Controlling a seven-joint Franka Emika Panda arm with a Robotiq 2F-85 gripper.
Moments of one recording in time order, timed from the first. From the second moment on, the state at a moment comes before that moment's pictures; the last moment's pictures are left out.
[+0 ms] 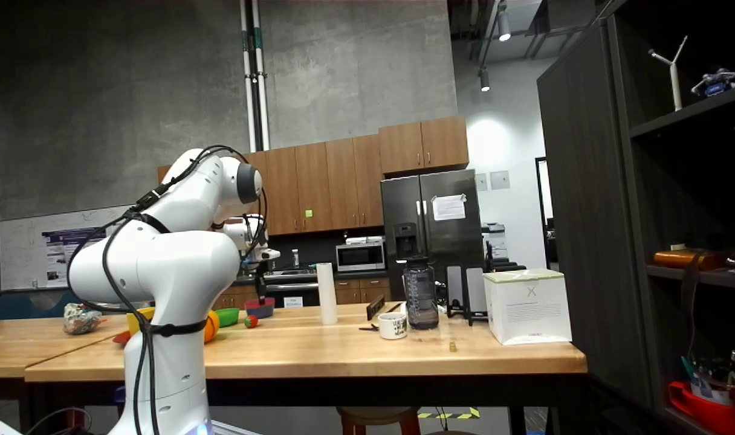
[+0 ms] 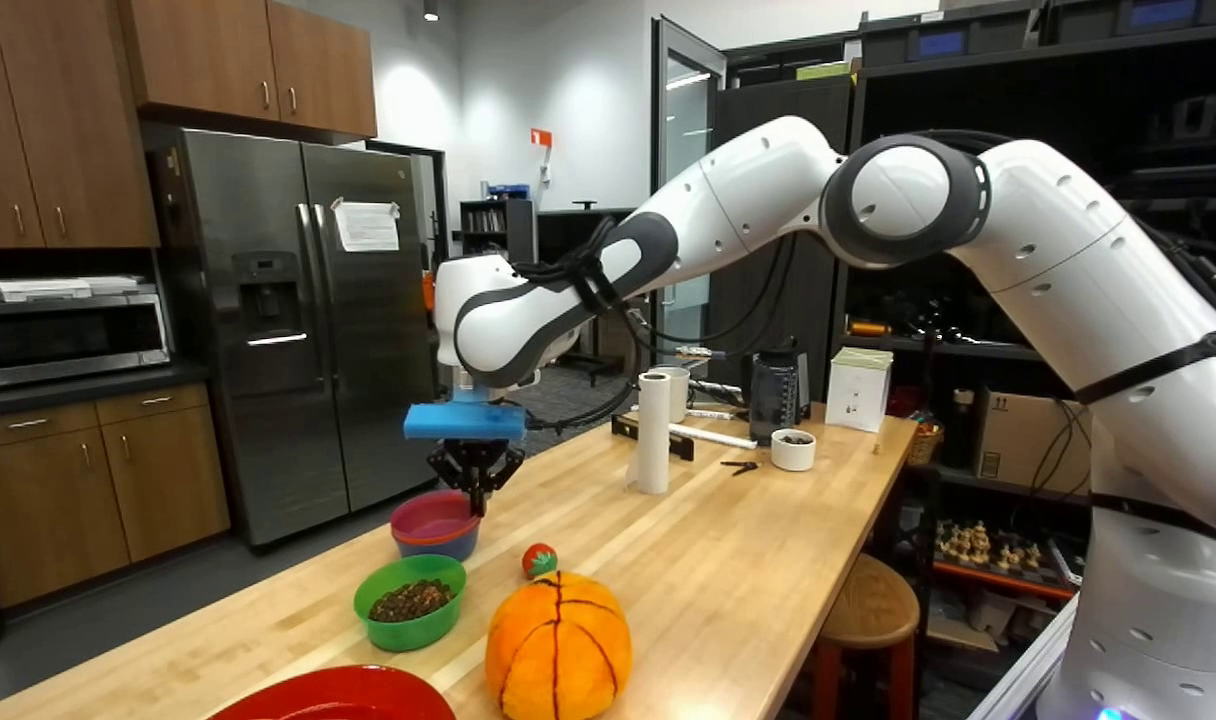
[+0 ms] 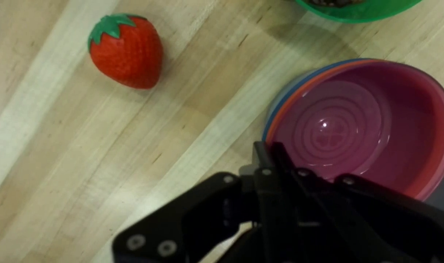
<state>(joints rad) 0.50 0.69 0.13 -1.41 -0.12 2.16 1.25</state>
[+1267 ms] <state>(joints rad) 0.50 0.60 0.14 -1.47 -0.11 2.15 1.19</state>
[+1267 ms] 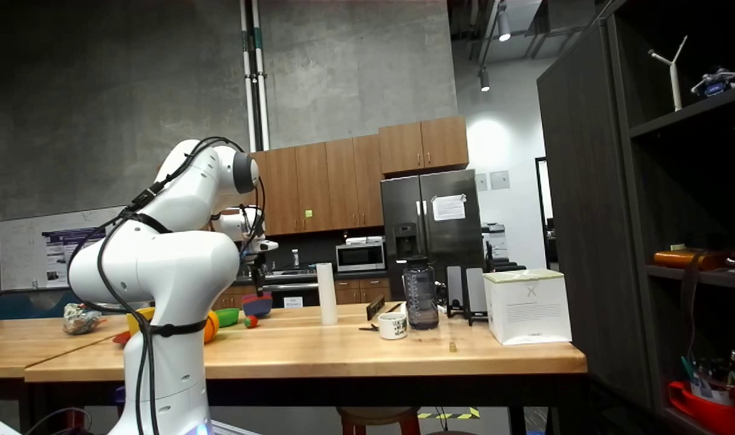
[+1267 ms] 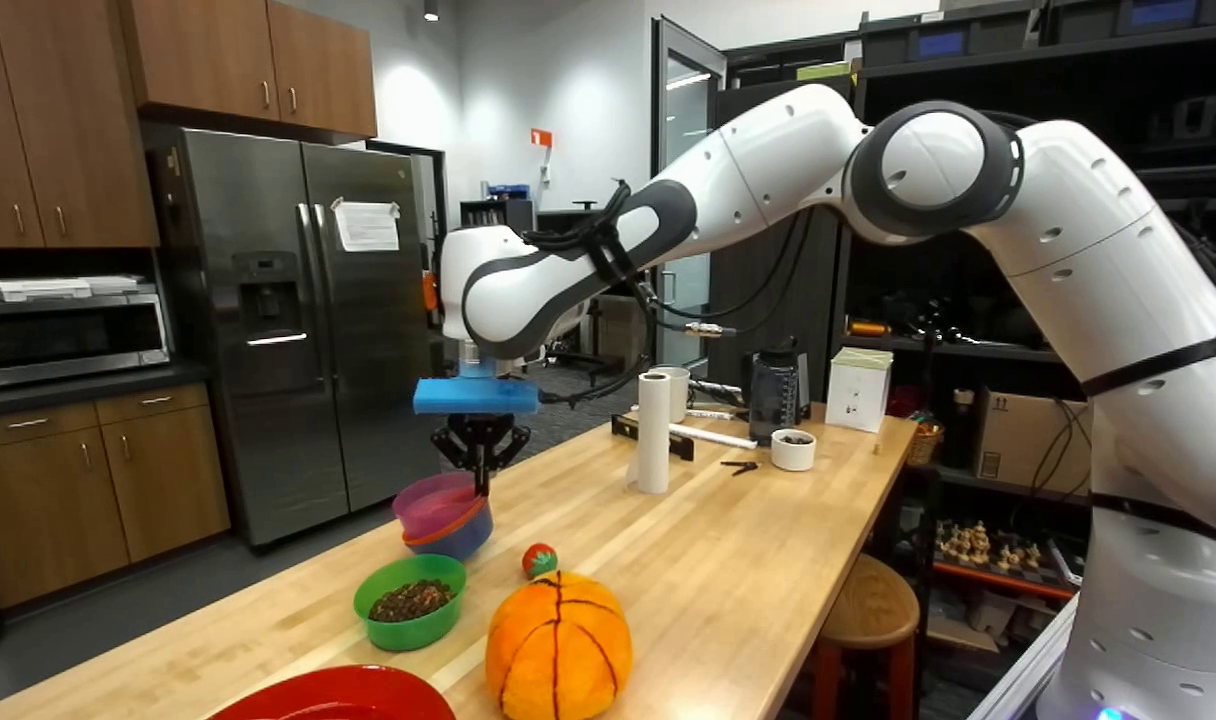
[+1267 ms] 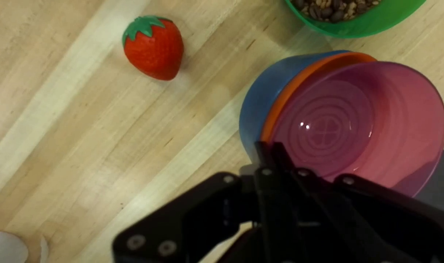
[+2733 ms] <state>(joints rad) 0.50 0.57 0.14 -1.55 -0.11 2.18 1.09</state>
